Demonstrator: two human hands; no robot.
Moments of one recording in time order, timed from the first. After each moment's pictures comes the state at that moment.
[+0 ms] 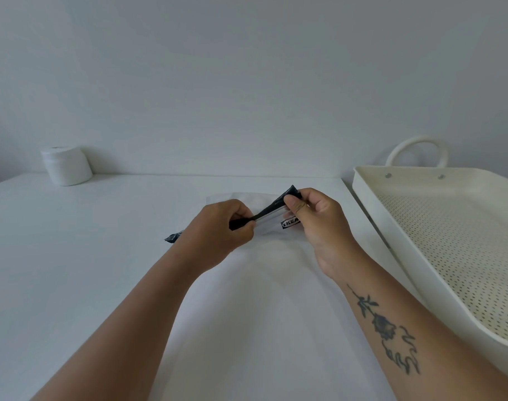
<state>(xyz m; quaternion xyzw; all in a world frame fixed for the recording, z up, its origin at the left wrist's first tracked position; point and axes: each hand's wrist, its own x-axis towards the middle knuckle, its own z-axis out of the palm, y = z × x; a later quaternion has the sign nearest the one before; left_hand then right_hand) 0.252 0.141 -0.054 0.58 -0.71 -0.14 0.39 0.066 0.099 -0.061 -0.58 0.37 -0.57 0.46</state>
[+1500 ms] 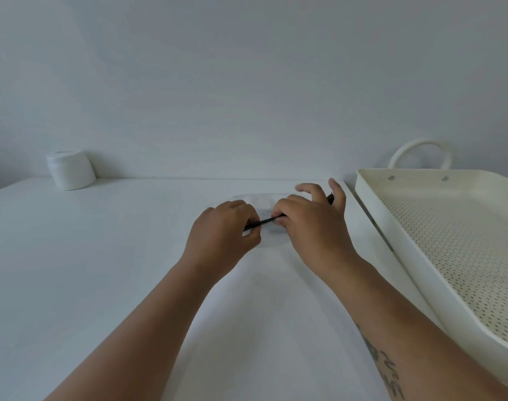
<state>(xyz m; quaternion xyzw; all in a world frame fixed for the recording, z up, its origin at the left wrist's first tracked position) 0.235 0.146 -0.052 0.59 -0.73 0.09 0.33 0.072 0.102 -0.060 -0.81 0.45 -0.35 -0.14</state>
